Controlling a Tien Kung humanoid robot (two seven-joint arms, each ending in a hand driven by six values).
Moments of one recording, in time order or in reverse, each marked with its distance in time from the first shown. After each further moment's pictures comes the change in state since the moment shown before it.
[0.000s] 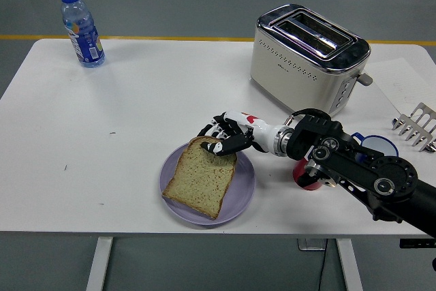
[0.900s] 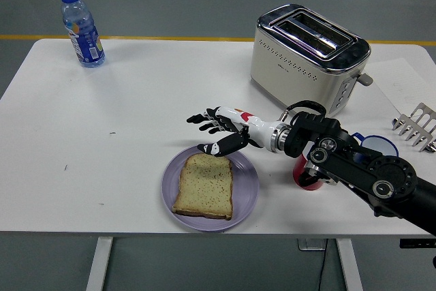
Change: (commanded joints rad) left arm -0.006 0.000 0.015 0.000 -0.025 0.004 -0.004; right arm 0.013 -0.018 0.012 0.047 -0.094 0.024 0.072
